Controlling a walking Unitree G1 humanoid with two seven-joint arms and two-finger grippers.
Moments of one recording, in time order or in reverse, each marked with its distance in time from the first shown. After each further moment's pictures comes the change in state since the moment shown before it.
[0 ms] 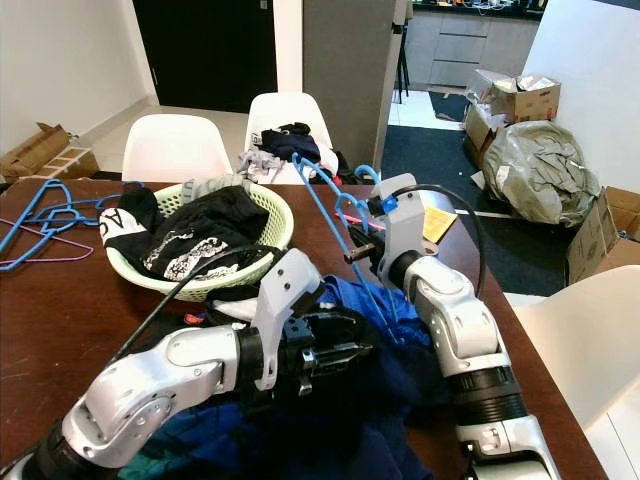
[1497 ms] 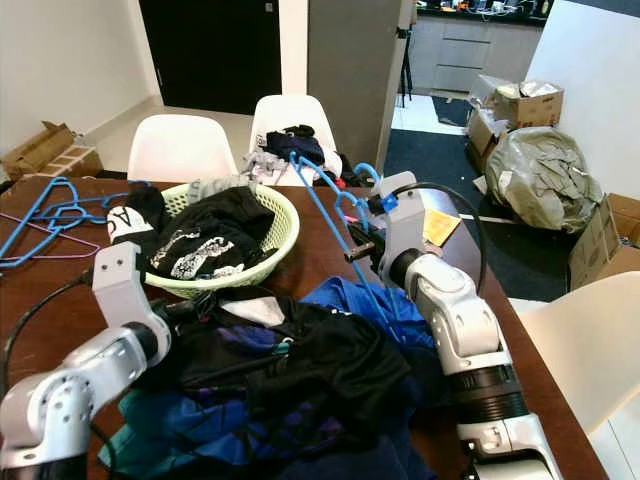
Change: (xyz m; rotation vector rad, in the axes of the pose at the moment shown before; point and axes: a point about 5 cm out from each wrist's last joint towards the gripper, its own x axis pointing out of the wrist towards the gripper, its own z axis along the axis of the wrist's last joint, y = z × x) left arm -0.108 0.093 -0.053 -0.605 -0.006 1.155; right arm 0.000 -0.001 0.003 -0.011 -0.003 0.010
